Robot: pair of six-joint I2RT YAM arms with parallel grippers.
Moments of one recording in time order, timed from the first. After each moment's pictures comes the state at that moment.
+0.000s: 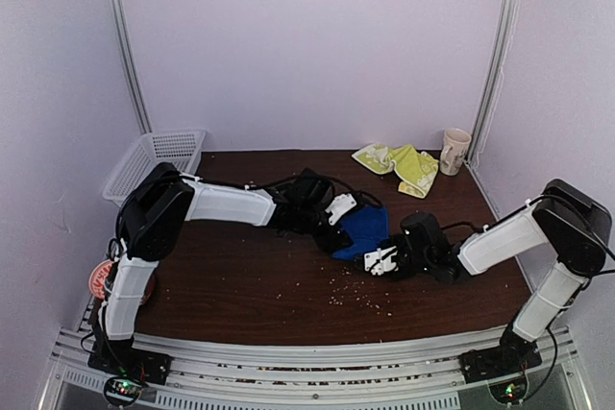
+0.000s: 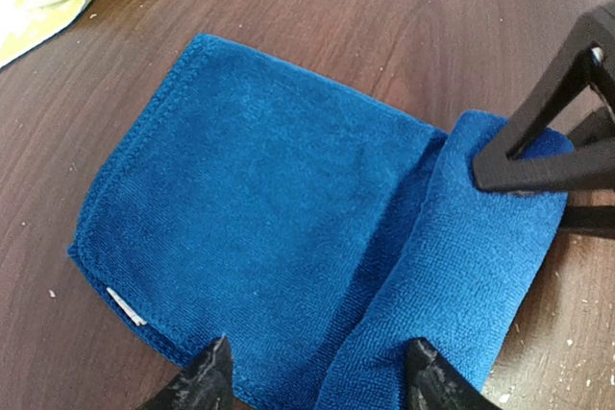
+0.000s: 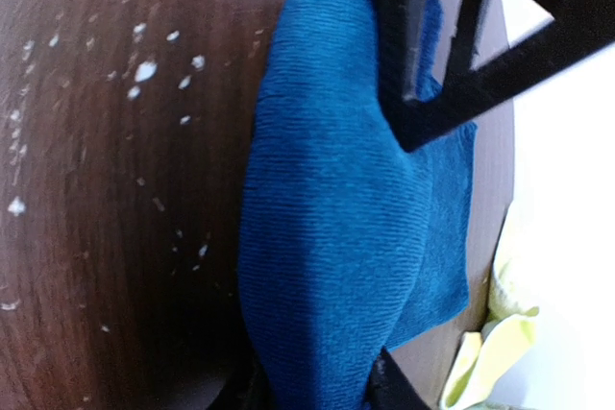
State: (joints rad) left arm -0.88 2.28 1.64 -0.14 0.21 0.24; right arm 0.71 1.64 0.55 0.41 0.13 -1.14
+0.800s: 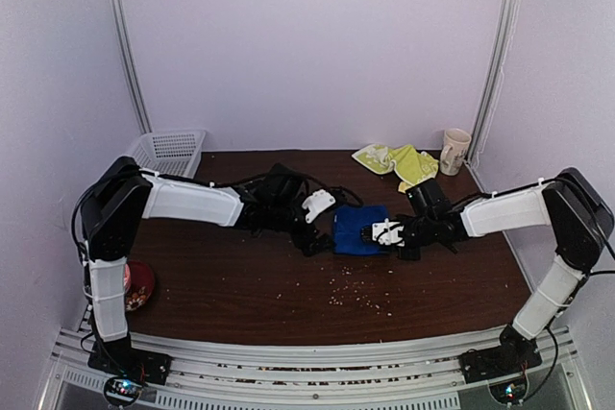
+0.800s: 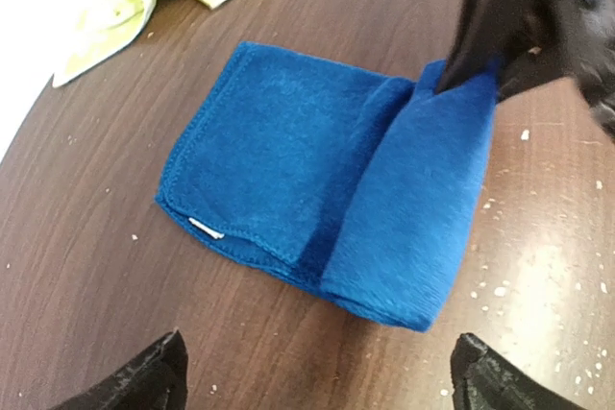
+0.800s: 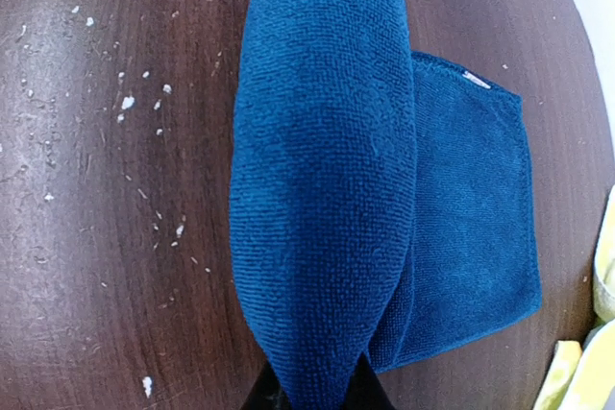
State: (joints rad) left arm -0.85 2.03 1.36 -0.05 0.18 0.34; right arm 0.54 1.65 0.81 -0.05 -0.22 -1.00
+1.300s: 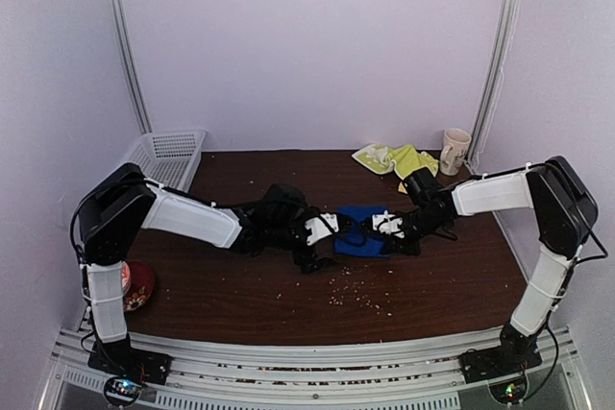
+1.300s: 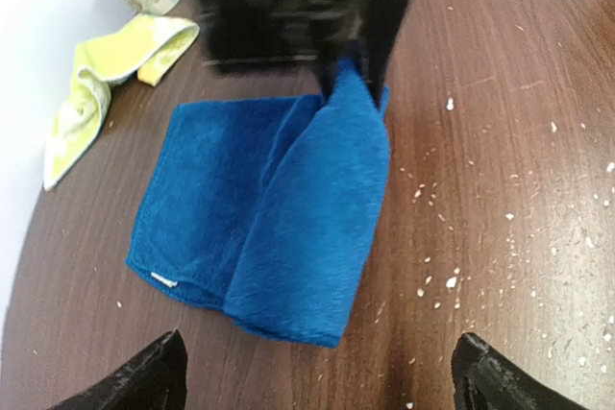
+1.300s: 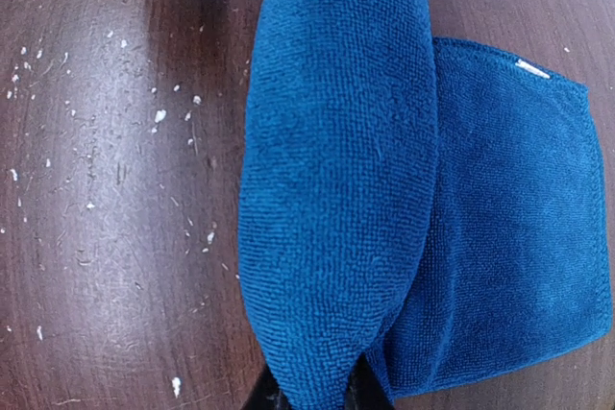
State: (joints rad) left arm -0.91 2.00 1.19 0.20 0.21 0.58; right arm 0.46 1.78 1.01 -0.35 -0.42 -0.99
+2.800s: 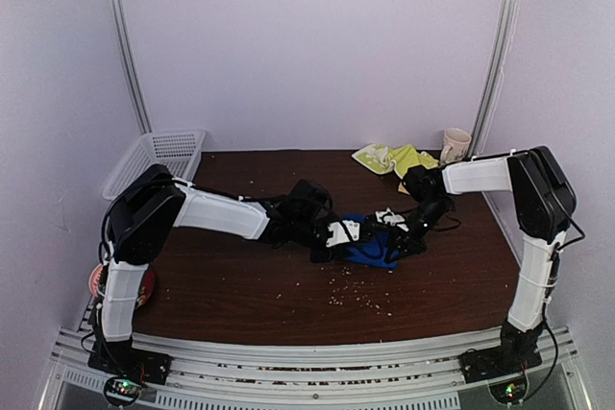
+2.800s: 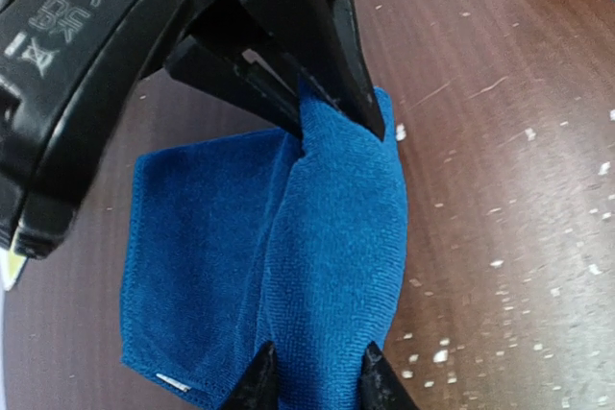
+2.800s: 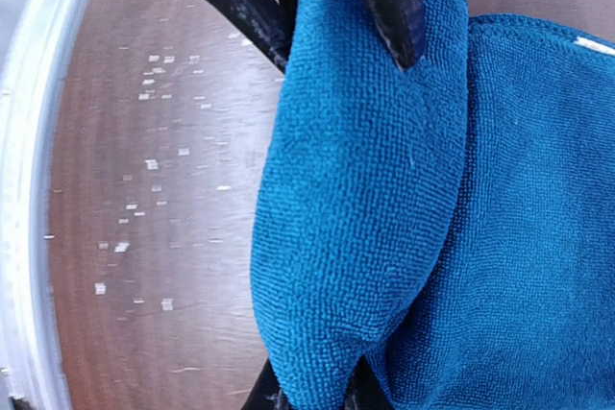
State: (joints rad) left arm -0.93 2.18 1.47 0.01 0.34 0.77; right arm 0.38 1.96 1.28 -0.84 -0.64 -1.07
